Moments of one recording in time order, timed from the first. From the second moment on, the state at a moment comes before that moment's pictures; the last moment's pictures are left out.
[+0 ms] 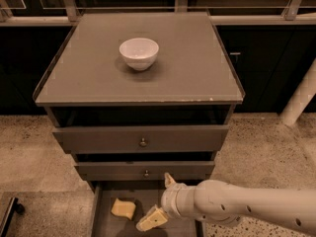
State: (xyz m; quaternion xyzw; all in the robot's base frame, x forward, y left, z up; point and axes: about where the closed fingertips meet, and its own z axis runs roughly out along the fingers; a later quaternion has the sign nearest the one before) arm 0.422 0.002 0.524 -0.45 0.81 0.20 0.33
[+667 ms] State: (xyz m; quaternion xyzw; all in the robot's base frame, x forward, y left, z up) arm 0.442 0.017 0.456 -0.42 0.81 0.25 0.31
